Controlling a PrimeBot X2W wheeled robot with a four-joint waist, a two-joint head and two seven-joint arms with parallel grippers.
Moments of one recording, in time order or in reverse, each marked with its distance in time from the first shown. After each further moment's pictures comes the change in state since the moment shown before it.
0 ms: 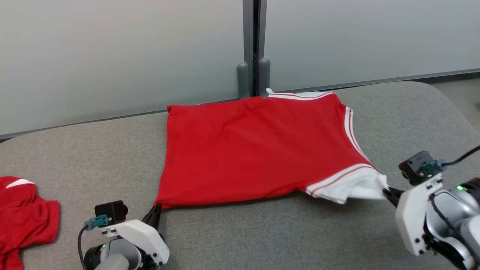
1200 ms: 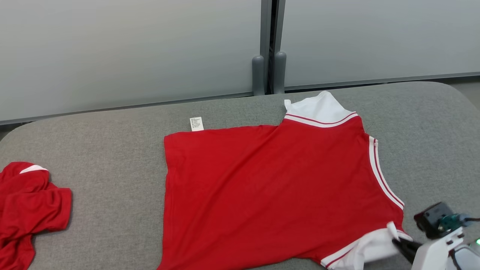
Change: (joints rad) left arm 0.721 0.318 0.052 -1.111 -0.077 0.438 0.238; right arm 0.448 -0.030 -0.232 -0.457 -0.040 0.000 0.239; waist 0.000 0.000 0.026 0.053
